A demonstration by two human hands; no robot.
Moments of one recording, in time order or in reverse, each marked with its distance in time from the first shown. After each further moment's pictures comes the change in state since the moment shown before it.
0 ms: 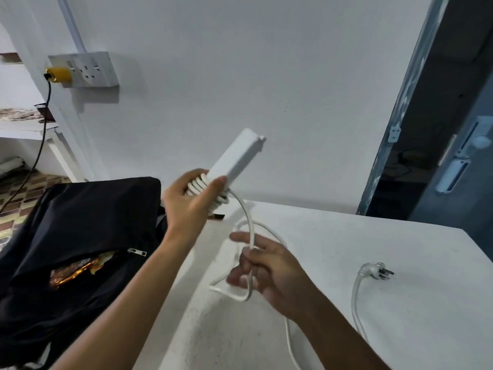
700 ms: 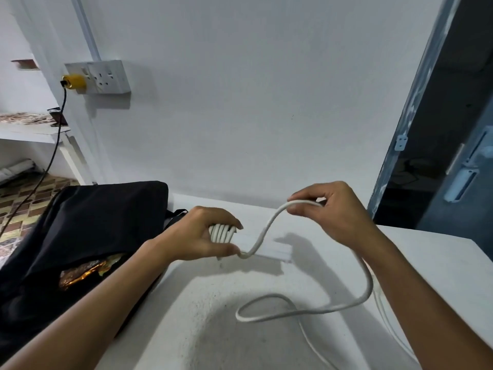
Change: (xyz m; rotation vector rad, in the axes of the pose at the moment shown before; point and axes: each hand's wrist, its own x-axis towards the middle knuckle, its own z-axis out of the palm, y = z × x) left_hand 0.012 -0.023 -0.042 0.580 -0.869 0.246; right_hand 0.003 -0.104 -0.038 -0.995 0.266 -0.527
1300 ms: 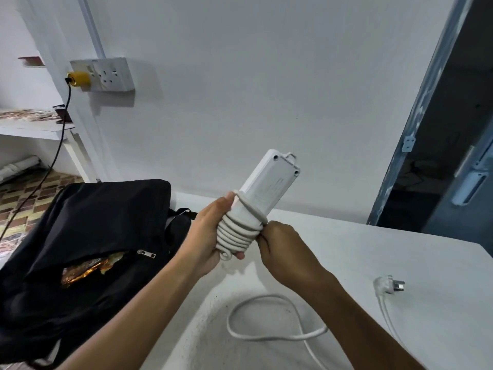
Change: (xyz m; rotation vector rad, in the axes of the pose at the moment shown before) left_hand 0.006 0.043 0.028 -1.210 0.283 -0.417; right_hand -0.017 0.024 0.091 -0.457 -0.153 -0.074
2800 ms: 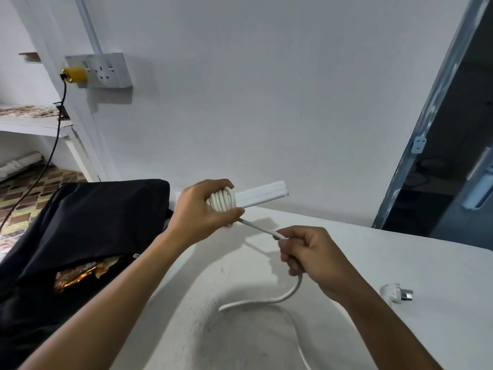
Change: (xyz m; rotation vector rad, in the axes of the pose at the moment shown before) left_hand 0.034 0.023 -0.018 1.052 0.311 0.440; right_hand -0.007 0.029 -0.027 0.861 -0.053 0.373
